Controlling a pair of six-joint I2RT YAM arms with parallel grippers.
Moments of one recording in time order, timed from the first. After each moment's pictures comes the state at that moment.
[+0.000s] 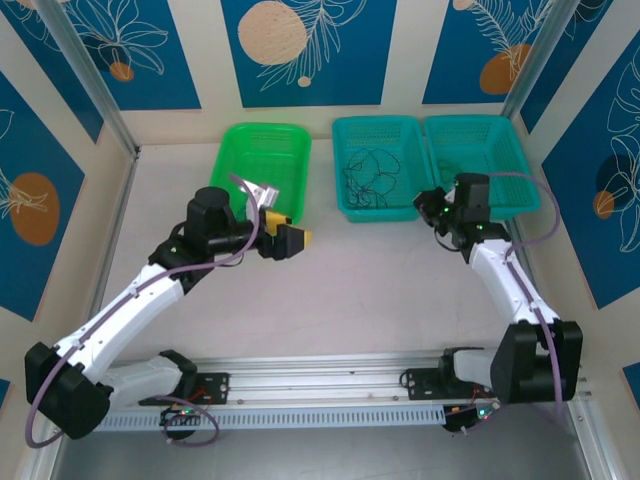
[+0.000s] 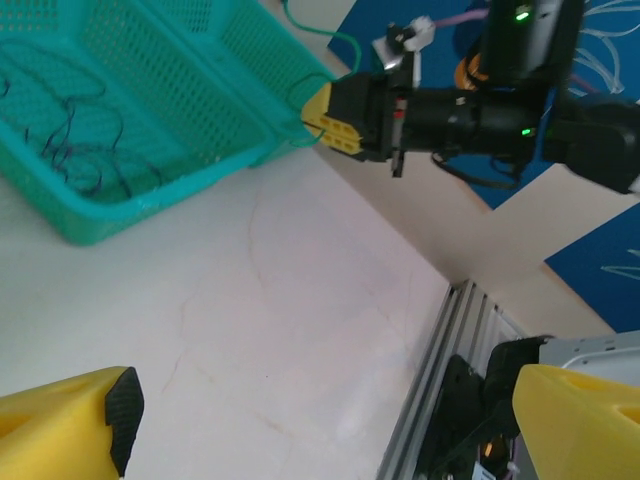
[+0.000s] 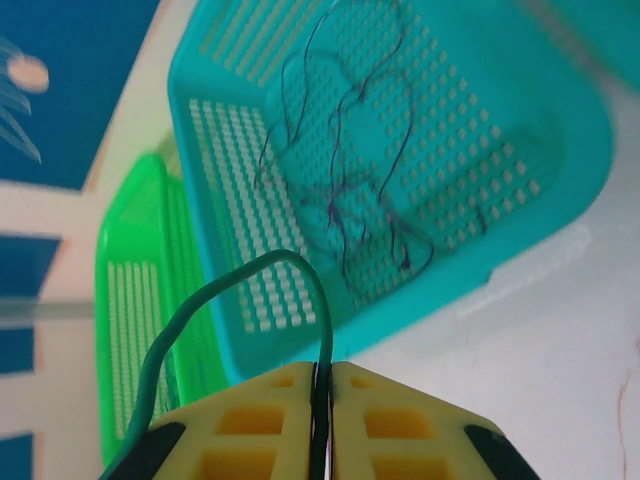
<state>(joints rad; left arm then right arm) -0.56 1.13 0.97 -0.18 0.62 -0.39 -0.03 1.27 0.93 -0.28 -0.32 0.88</state>
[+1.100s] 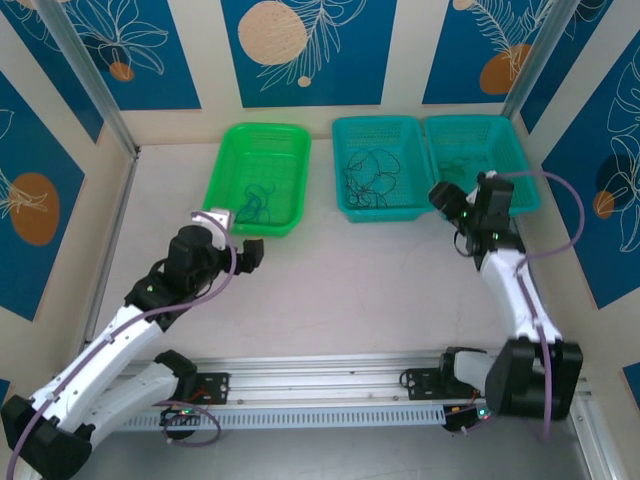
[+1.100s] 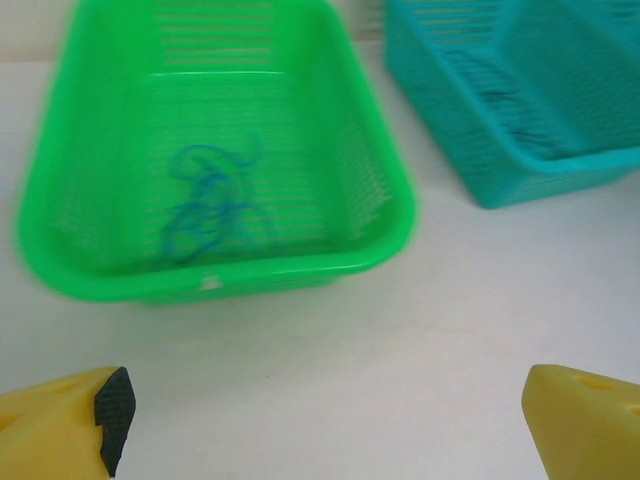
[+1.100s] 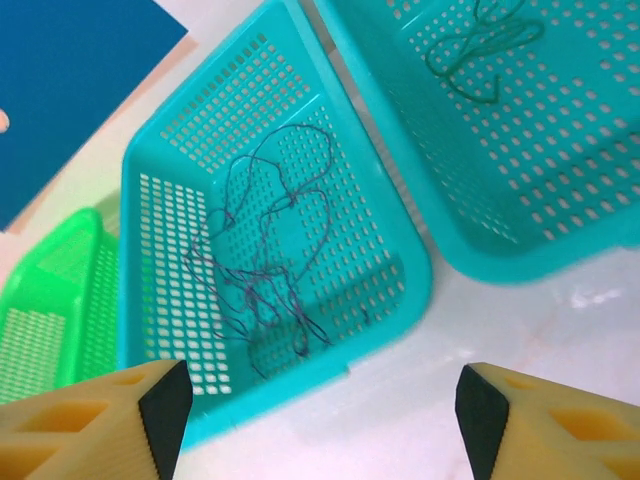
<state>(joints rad) -0.54 0.80 0.72 -0.42 -0.21 -0.23 -0.09 1.10 0.80 -0.24 -0.16 0.58</state>
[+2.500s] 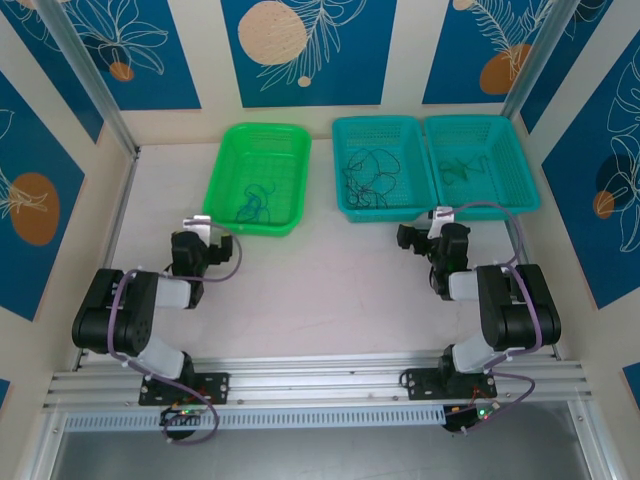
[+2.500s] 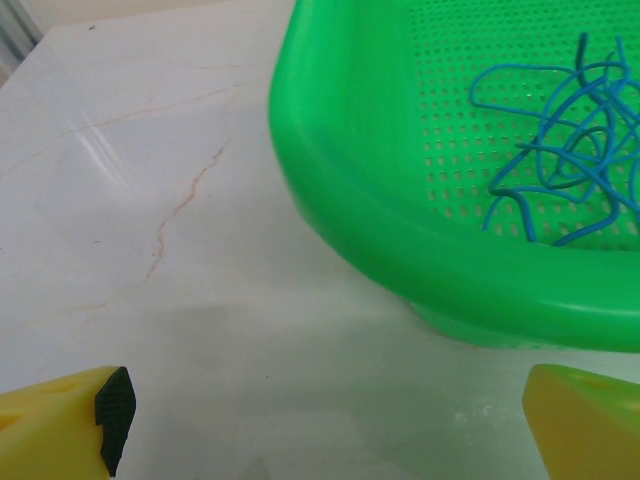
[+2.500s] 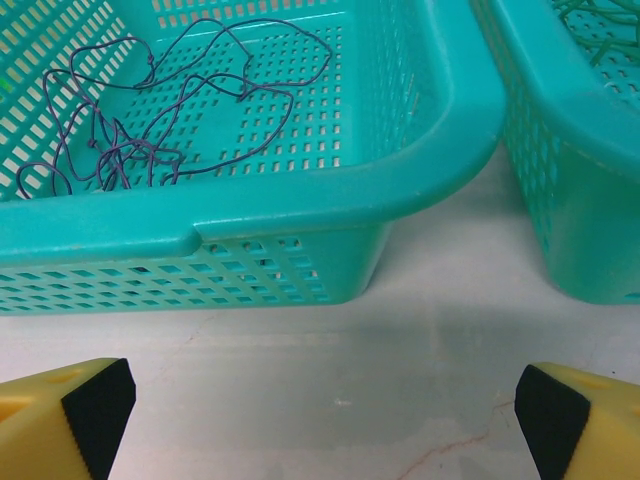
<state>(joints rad) -0.09 1.55 0.37 0.75 -0.11 0.06 0.01 1.53 0.39 0.71 -0.09 0.12</state>
